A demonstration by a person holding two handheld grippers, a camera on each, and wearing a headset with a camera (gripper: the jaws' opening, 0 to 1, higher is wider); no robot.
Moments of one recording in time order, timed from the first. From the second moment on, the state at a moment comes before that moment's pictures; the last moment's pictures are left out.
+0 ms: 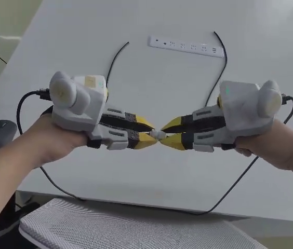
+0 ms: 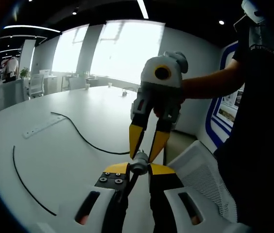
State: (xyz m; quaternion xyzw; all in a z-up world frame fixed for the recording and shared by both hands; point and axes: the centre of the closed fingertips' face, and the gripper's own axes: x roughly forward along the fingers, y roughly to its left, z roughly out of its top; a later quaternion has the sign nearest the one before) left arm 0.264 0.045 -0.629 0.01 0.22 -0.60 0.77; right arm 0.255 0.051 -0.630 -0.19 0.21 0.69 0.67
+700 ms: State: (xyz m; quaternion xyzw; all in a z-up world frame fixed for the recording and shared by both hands) left arm 0.257 0.046 -0.627 0.02 0.22 -0.61 0.76; right arm 0.254 0.046 -0.637 -0.18 0.24 0.64 0.71
